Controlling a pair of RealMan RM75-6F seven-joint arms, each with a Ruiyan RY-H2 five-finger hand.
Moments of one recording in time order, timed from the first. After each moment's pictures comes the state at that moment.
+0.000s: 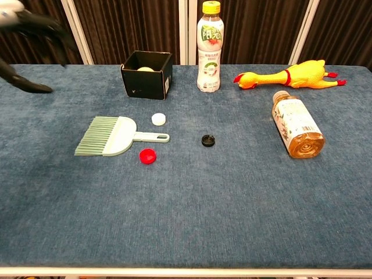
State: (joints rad) left arm -0.55 -1.24 -0.19 -1.65 1.44 0.99 -0.01; right arm 0.11 -1.06 0.09 -1.62 -1.56 1.51 -0.01
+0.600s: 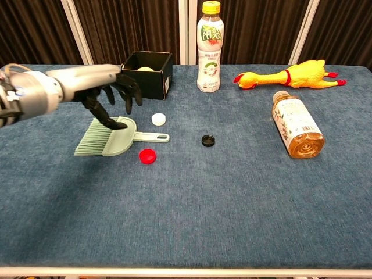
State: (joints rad) left arm -0.78 -1.58 -0.22 -1.49 0.99 0.83 0.35; right arm 0.10 -1.06 0.08 -1.61 -1.55 1.51 0.01
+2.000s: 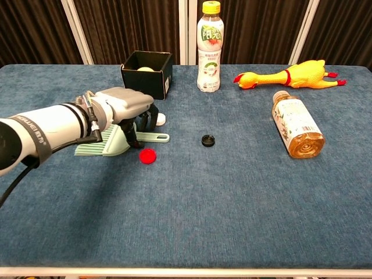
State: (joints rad) left arm -0.99 -1.84 -0.16 -1.23 0.64 0.88 0.76; right arm 0.08 -1.06 0.08 -1.58 -1.51 1.51 0.04
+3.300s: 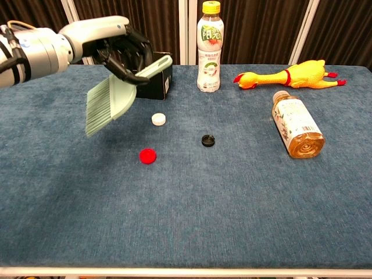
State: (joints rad) left arm -0.87 -1.54 -0.24 -1.32 1.26 0.83 -0.26; right arm 0.05 -1.03 0.07 -1.62 -1.53 1.55 0.05
